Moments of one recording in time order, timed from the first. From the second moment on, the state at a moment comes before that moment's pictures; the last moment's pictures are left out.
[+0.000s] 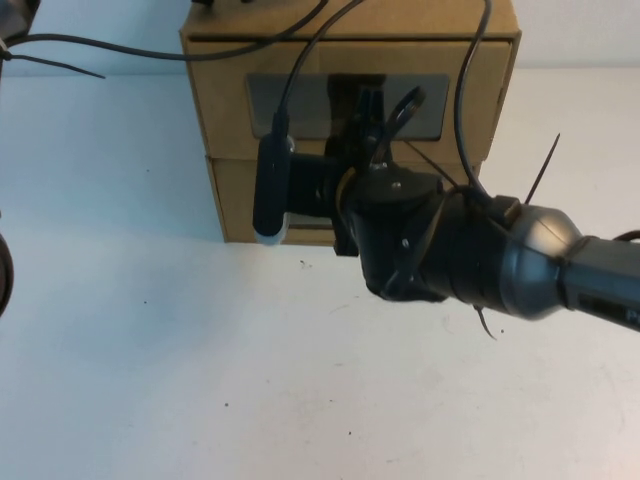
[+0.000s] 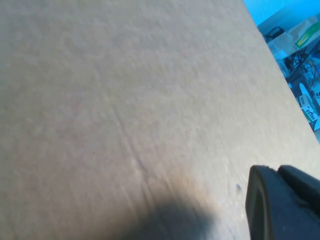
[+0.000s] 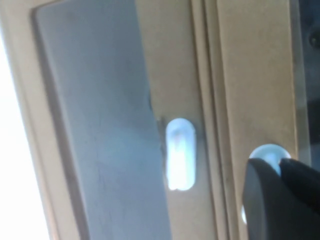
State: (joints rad) right arm 0.85 1.92 -1.47 -1.38 0.60 0.35; left arm -0.22 2.24 -2.52 -0.88 1.20 0.11
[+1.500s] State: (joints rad) right arm 1.30 1.60 -1.21 -0.99 1.04 0.37; left arm -0.20 2.25 -2.52 -0.99 1.24 0.07
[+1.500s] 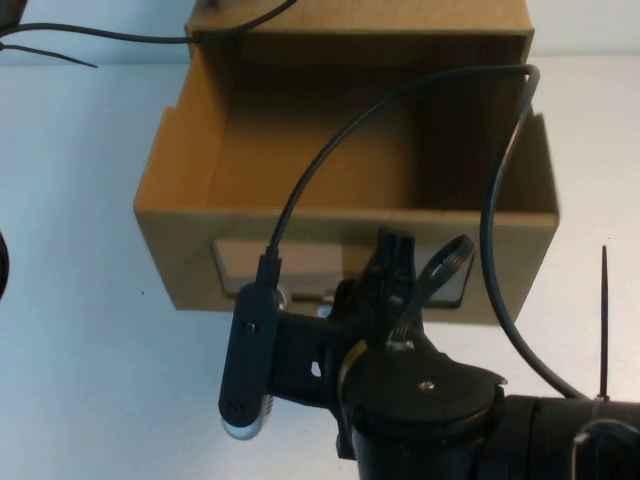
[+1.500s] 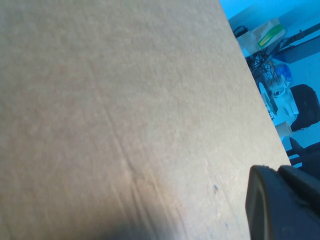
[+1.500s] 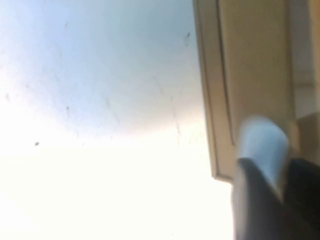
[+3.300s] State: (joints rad) right arm 0.64 1.15 -1.51 -0.71 1.09 0.35; left arm -0.19 1.48 -2.33 -0.42 1.28 0.29
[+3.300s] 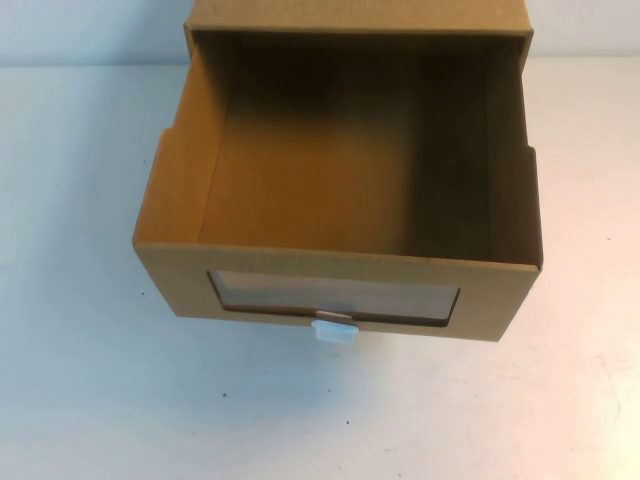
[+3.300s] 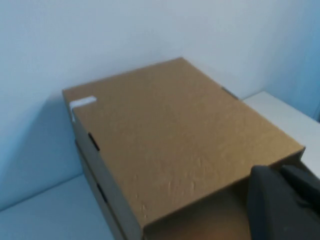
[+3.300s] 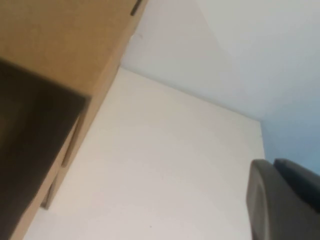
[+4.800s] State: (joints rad) right arm 0.38 1.30 -1.34 -0.32 0.78 0.16; left arm -0.19 -0.01 0.03 -0.38 0.11 0.42
